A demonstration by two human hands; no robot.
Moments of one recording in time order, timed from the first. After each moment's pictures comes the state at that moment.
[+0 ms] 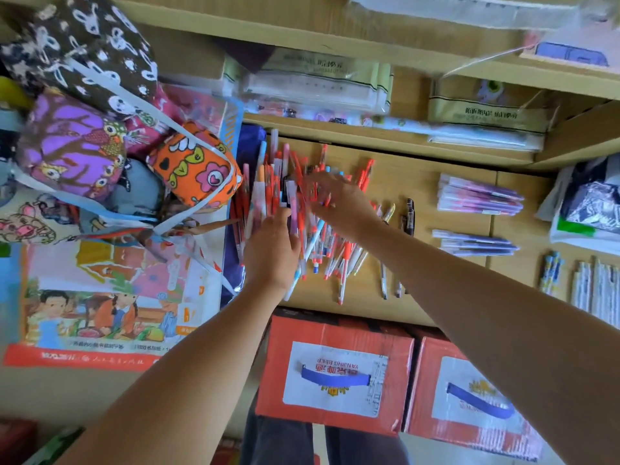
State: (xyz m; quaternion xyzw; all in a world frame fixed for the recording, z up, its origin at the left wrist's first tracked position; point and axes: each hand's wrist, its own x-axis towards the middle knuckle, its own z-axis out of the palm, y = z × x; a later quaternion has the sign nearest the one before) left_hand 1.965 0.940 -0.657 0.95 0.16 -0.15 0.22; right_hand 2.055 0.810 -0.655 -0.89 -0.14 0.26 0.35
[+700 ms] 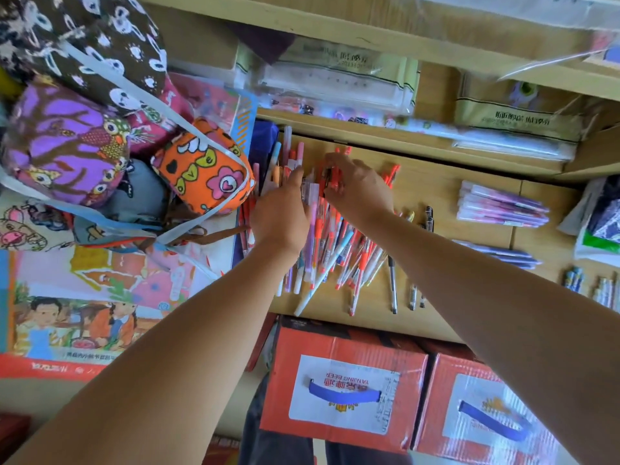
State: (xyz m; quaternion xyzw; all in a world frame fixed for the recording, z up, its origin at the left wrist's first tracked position) left_hand 2.025 0.955 -0.657 0.96 0.16 -0.15 0.19; right_hand 2.084 0.829 -0.673 -0.95 -0.11 0.21 0.21
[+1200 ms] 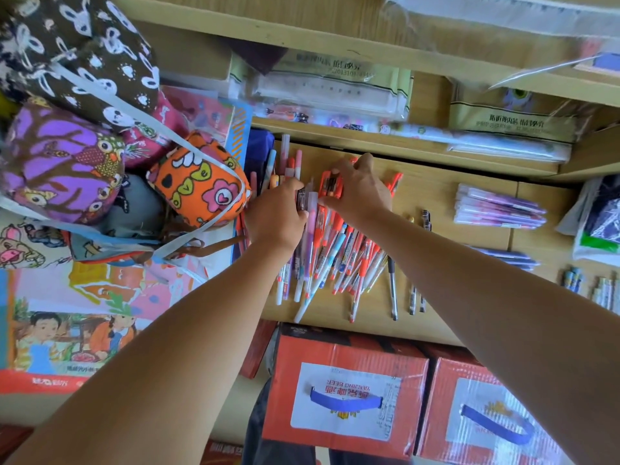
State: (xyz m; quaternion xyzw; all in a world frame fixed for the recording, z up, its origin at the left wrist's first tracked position) left_hand 2.035 0.962 -0.658 0.95 0.15 -0.15 0.21; right_hand 2.094 0.829 -0.672 -0.95 -0.06 0.26 0.14
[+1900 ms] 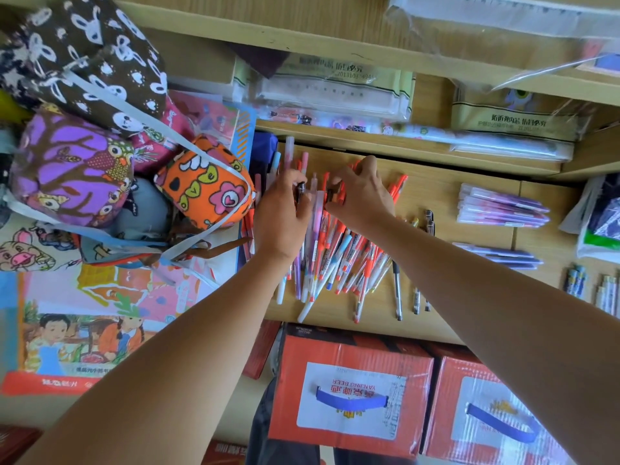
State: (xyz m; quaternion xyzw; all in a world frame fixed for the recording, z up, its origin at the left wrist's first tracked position) left_hand 2.027 0.963 -0.664 0.92 0.14 0.02 0.37; right_hand 2.089 0.829 -0.672 -0.95 -0.05 0.26 0.15
